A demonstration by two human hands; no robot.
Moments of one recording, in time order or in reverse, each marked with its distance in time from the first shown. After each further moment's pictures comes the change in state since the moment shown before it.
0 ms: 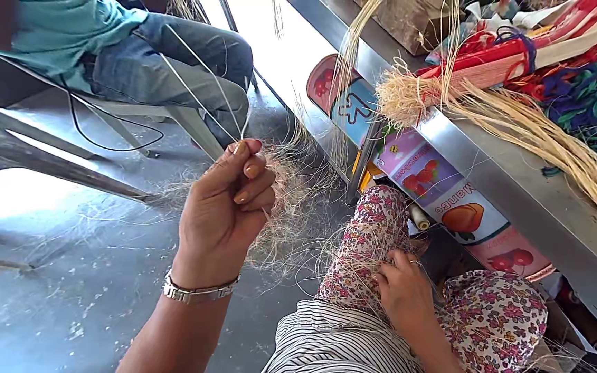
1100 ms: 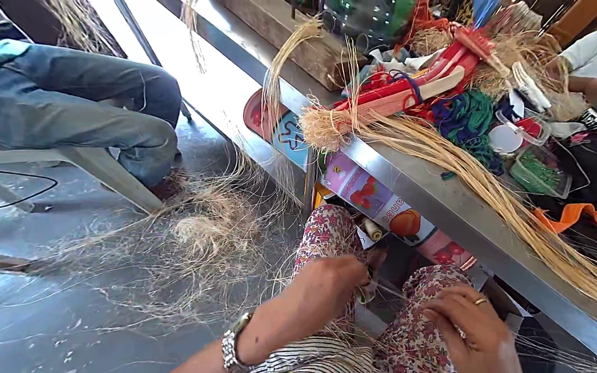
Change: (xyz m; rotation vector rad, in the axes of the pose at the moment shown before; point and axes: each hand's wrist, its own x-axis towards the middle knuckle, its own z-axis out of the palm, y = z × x) left_hand -0.035 -0.120 0.060 1.240 -0.918 0.631; right_hand -0.087 0.065 -0.101 0.005 0.516 -0.119
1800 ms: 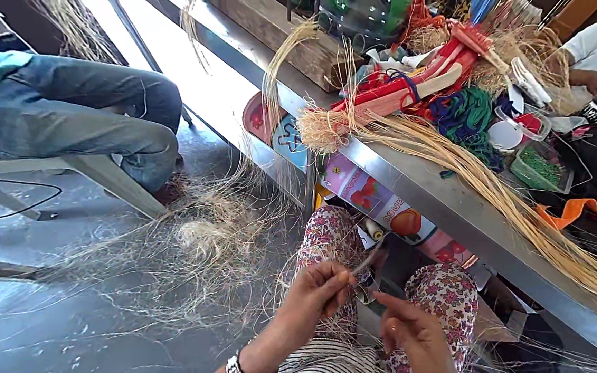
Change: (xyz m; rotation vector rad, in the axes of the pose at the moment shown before) left_hand -0.028 0.011 0.017 -1.221 0.177 -0.832; right_hand -0.020 -0.024 0.059 1.036 -0.147 0.373
